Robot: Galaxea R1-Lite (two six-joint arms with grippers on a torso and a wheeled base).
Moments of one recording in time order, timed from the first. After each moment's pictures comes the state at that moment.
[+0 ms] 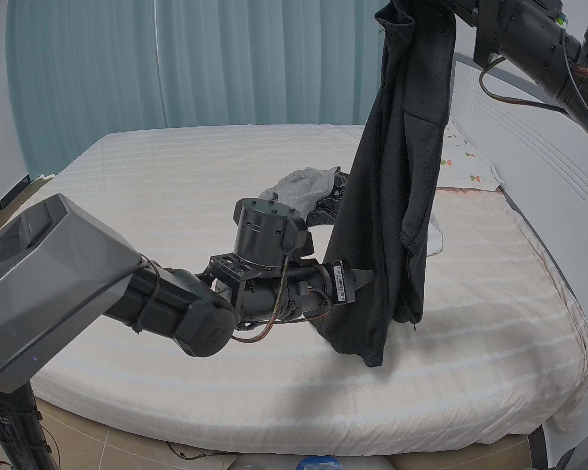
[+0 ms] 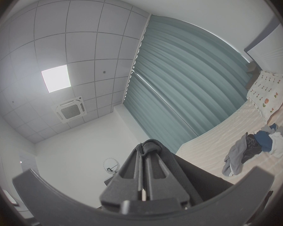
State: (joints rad) left arm -0.69 2.12 -1.18 -0.56 -0.23 -0.60; right arm 0.64 1.56 -1.37 -0.65 0.14 0.74
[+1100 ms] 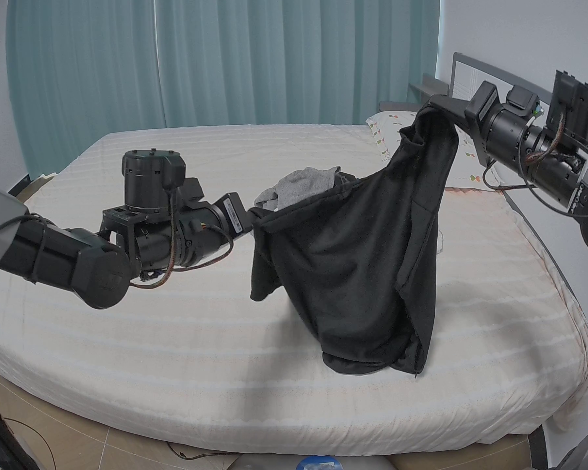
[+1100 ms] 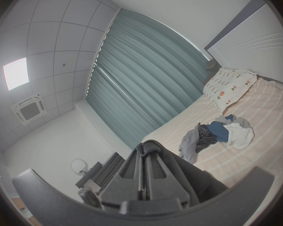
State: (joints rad) left arm -0.44 1.88 -1.07 -0.55 -0.12 -0.66; right arm 0.37 1.68 -1.14 -0.67 0.14 0.75
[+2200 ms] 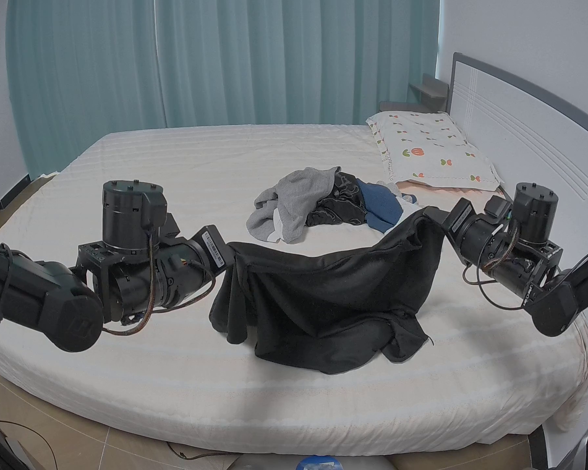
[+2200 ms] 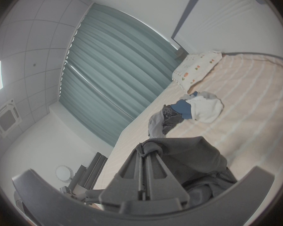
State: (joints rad) left arm -0.49 1.77 -0.82 -0.56 -0.01 -0.81; right arm 0.34 1.87 -0.72 -1.08 0.04 0.87
